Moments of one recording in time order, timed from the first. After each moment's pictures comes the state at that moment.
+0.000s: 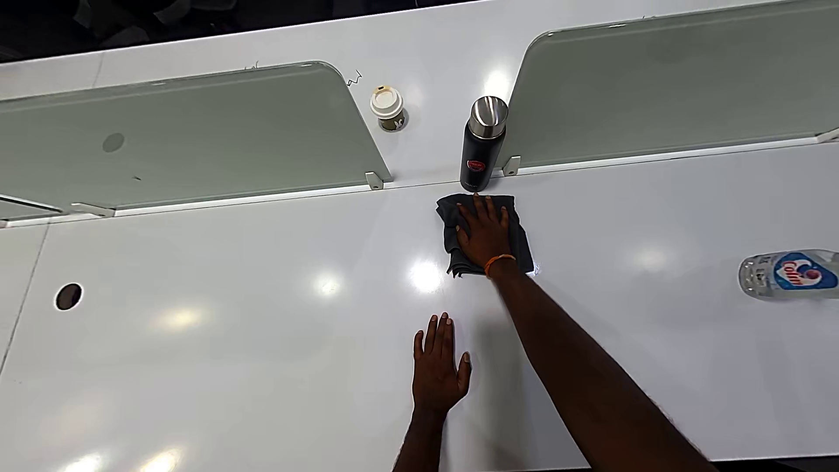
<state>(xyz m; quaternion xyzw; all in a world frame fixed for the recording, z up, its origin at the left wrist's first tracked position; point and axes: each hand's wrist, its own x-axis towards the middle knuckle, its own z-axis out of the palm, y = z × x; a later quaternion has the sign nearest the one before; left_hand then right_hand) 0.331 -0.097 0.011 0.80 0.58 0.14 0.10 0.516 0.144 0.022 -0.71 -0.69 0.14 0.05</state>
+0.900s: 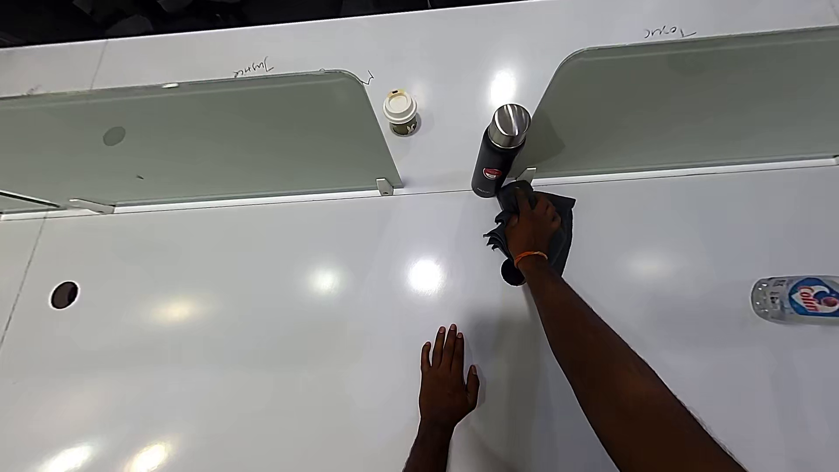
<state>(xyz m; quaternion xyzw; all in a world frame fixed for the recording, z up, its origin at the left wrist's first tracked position) 0.332 -0.095 0.013 0.80 0.58 0.10 0.10 0.564 0.175 0.026 -0.82 -0.55 0.04 0.13</state>
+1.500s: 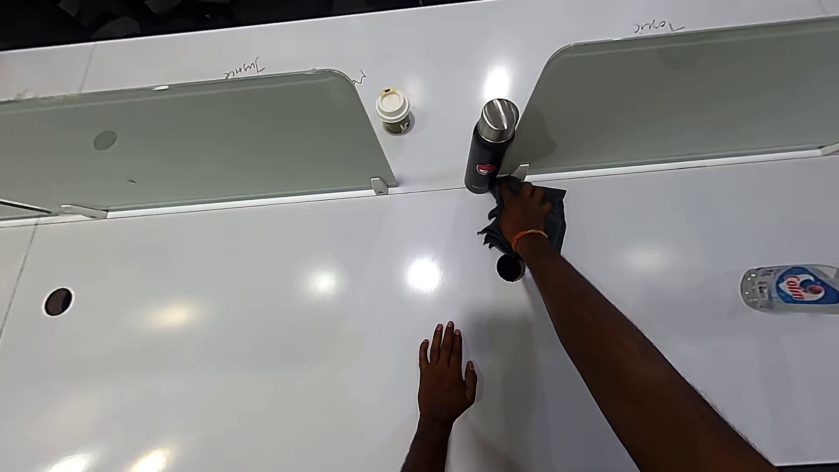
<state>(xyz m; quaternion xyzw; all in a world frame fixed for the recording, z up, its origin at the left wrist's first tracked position) 0.333 -0.095 0.013 0.80 0.58 0.09 0.09 0.564 0.199 0.056 -0.80 -0.59 0.09 -0.04</state>
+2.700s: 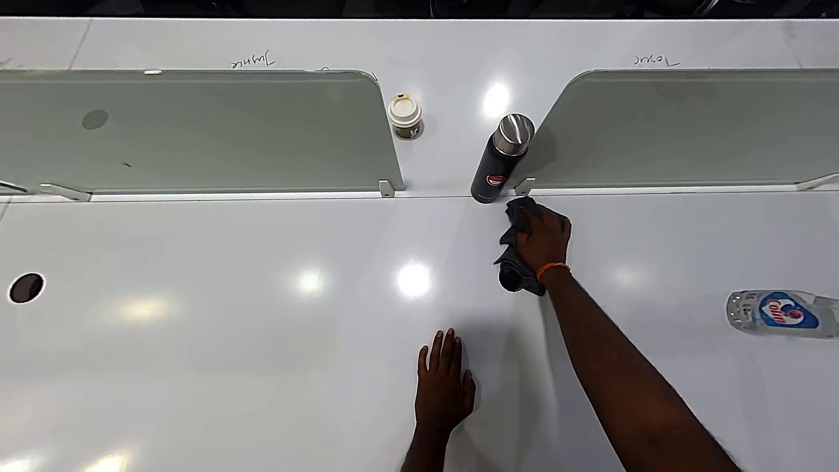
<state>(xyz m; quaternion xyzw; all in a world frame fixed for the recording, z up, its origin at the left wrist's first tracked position) 0.334 -0.095 0.013 0.80 0.58 0.10 0.10 0.609 0.158 0.033 -0.77 -0.62 0.07 0.09</state>
